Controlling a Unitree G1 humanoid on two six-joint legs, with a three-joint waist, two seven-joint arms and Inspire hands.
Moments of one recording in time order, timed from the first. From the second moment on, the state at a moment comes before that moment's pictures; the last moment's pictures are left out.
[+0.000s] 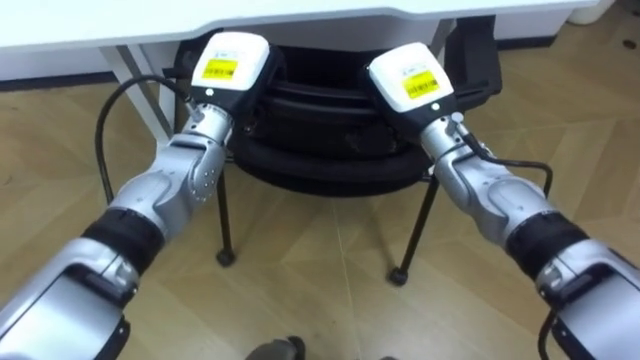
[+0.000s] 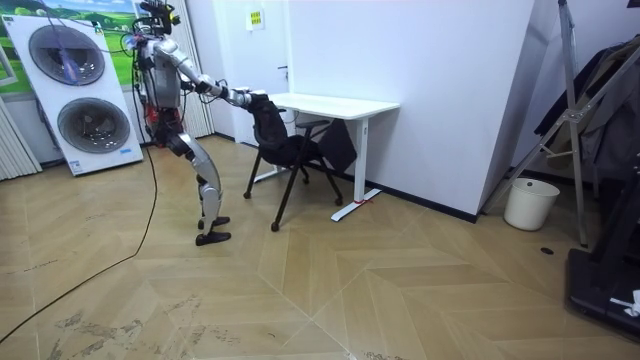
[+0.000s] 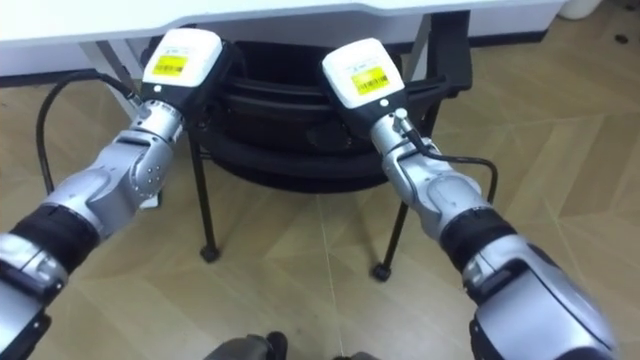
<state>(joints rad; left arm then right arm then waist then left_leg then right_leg) -0.74 0.39 -0.57 0.80 0.72 -0.08 0.39 -0.74 -0.37 0.66 0.85 -0.94 -0.07 -0.48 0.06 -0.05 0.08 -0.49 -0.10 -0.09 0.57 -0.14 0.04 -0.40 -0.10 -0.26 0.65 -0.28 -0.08</state>
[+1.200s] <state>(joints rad) -0.72 0.40 -0.51 0.77 0.75 -0.04 0.41 -0.76 -0.33 0.70 0.82 -0.90 0.01 -0.46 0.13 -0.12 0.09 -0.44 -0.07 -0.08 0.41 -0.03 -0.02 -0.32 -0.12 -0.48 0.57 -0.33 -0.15</state>
